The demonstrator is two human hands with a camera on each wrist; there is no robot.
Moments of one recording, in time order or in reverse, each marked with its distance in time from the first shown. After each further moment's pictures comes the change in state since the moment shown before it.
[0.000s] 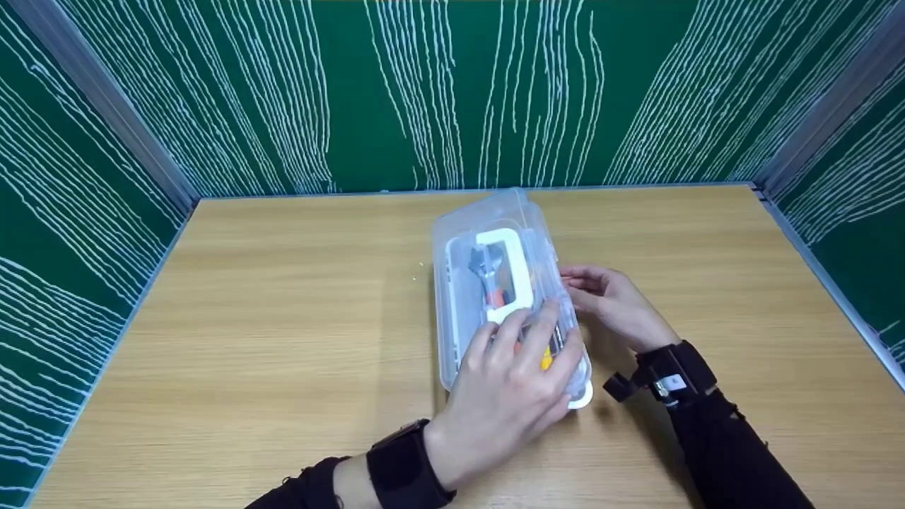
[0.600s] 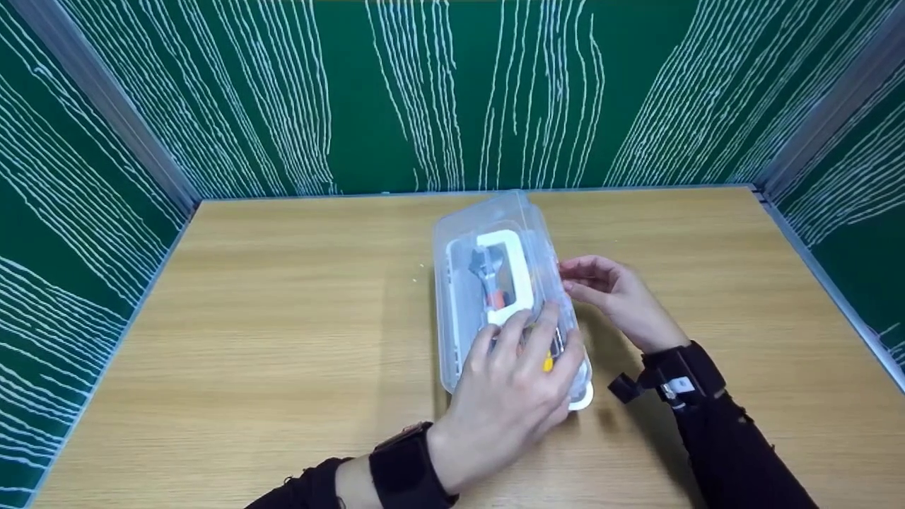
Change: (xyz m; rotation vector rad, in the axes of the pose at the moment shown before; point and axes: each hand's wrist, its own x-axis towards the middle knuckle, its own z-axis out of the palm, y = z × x) left_hand 0.000 0.003 -0.001 0.028 -0.018 -0.002; right_hand -0.005 -0.011 -0.004 0.032 0.045 -0.119
